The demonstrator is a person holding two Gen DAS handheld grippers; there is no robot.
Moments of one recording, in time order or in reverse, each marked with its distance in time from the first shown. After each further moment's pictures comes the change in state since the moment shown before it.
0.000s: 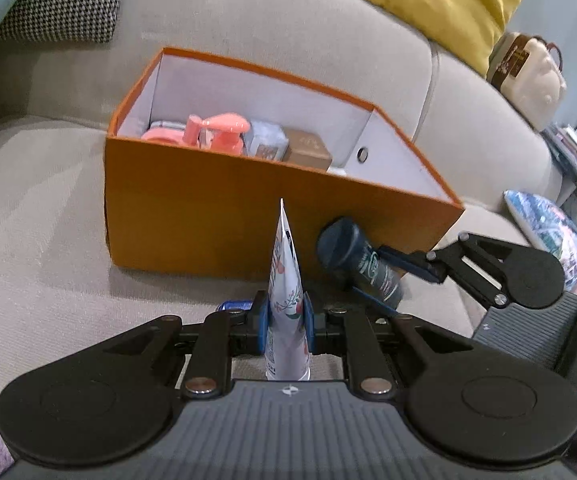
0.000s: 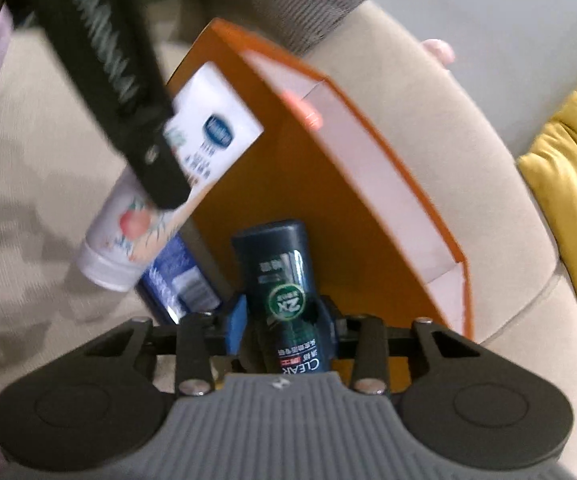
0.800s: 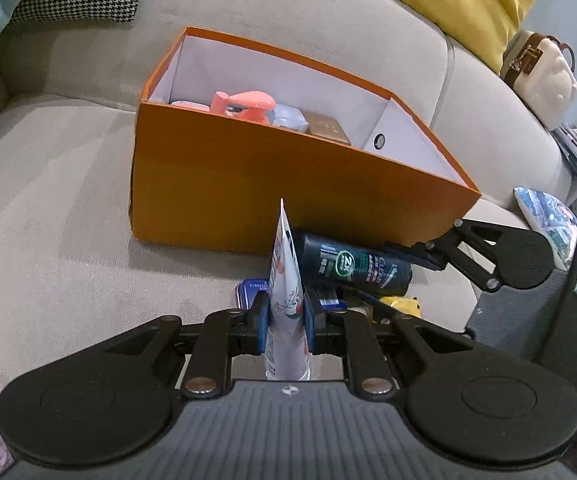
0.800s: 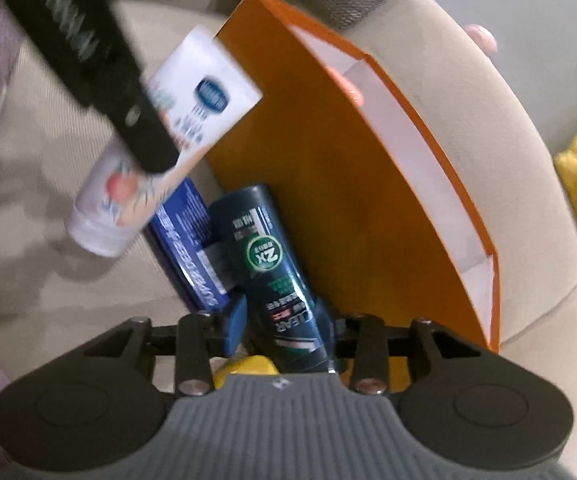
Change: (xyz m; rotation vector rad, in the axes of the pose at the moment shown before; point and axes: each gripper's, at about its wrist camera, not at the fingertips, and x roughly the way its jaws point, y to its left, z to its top) left arm 0.004 0.013 -0.012 -0.029 0.030 0.026; right arm 0.030 0.029 0.003 -0.211 0.098 0.067
